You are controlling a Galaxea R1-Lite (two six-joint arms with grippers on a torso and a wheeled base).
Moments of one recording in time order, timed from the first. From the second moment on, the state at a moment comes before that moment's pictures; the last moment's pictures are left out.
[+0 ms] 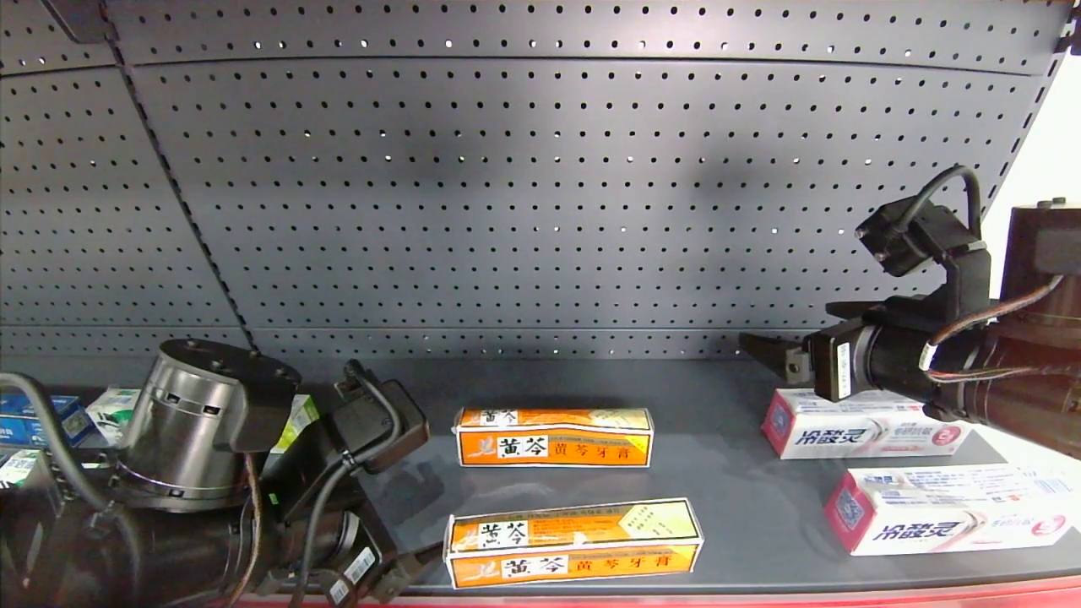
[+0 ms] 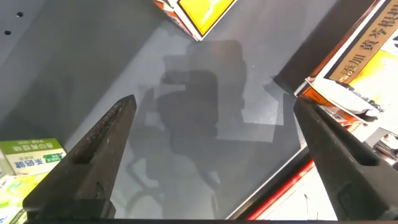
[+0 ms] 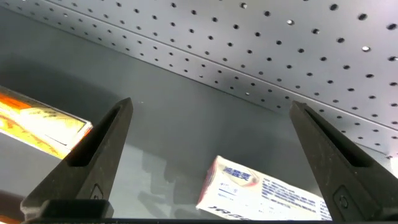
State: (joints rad) left arm -0.58 1.46 -0.67 -0.08 0.05 0.32; right arm 0.51 1.45 -0.85 -0.36 -0.20 -0.10
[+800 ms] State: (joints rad) left arm -0.39 1.53 -0.80 -0.11 0.07 0.33; right arm 0.48 1.45 -0.84 -0.39 -0.17 -0.10
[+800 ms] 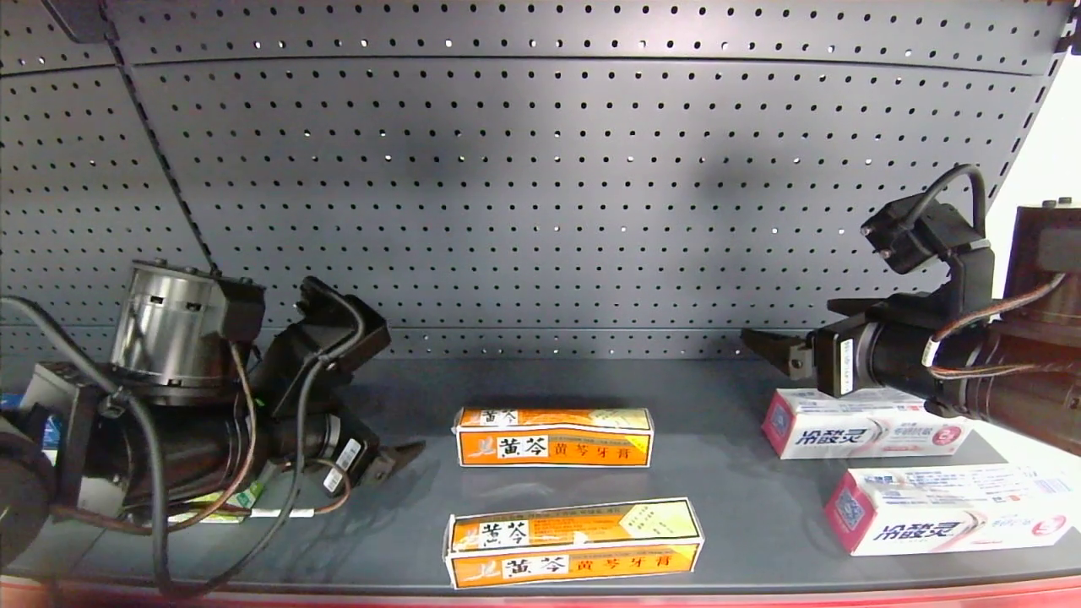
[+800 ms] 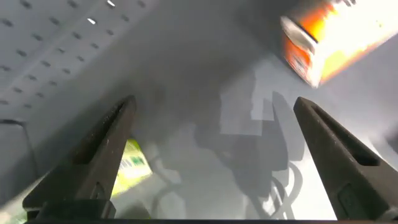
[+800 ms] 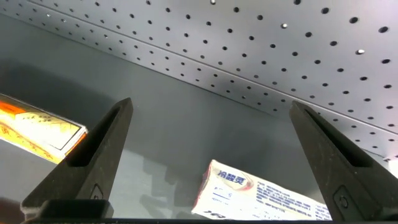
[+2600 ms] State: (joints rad) left arm -0.45 1.66 -0.91 -0.12 0.08 0.32; right arm 0.46 1.44 -0.83 -0.41 -0.17 -0.10
